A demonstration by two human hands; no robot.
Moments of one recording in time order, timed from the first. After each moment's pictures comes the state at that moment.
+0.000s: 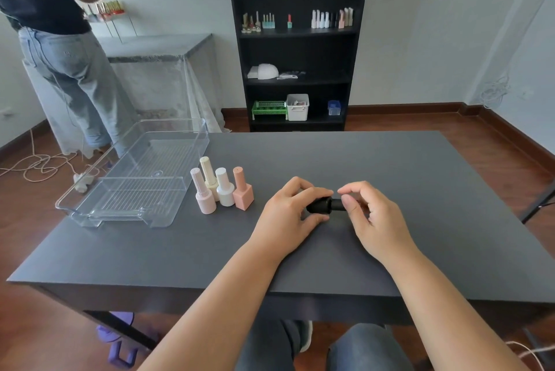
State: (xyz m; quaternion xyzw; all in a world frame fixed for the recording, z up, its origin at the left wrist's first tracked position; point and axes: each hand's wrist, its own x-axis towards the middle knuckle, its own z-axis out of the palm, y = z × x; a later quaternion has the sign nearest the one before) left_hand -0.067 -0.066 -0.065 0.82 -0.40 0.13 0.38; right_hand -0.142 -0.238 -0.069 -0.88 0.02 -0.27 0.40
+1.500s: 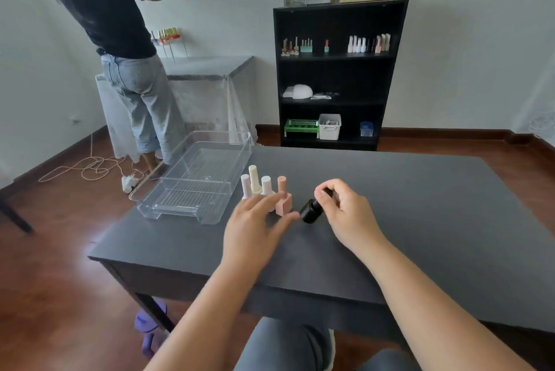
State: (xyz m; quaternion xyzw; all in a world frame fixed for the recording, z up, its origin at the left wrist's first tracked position) left_hand -0.089 0.030 -0.043 0.88 -0.18 0.28 0.35; right_hand -0.095 -0.157 -0.039 -0.87 -0.01 -0.21 0.45
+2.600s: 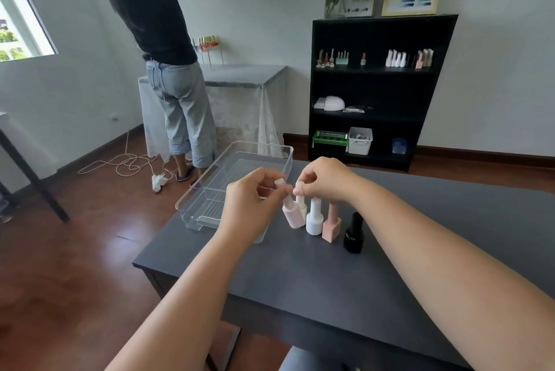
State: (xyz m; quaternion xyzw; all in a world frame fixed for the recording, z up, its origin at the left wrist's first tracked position) left_hand -0.022 0.105 0.008 0.82 -0.10 0.19 0.54; right_hand 0.024 -0.075 0.040 -0.96 -0.12 0.03 0.27
